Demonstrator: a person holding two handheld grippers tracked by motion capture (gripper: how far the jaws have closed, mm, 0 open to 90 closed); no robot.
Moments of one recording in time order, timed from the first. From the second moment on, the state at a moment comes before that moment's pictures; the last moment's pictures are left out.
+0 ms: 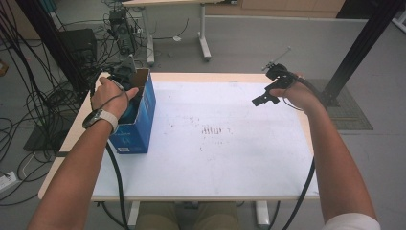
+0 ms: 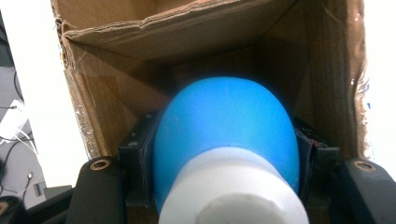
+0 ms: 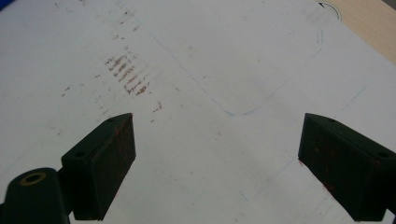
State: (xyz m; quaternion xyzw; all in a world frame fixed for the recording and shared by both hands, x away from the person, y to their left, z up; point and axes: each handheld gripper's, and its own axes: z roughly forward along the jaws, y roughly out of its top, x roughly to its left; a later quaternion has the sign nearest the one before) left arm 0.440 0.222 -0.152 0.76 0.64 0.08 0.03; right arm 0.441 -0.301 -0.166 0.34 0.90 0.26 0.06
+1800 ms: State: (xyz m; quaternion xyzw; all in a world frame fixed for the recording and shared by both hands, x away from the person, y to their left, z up) left arm 0.438 0.221 -0.152 0.76 0.64 0.08 0.03; right arm 0.441 -0.299 -0.166 0.34 0.90 0.26 0.06
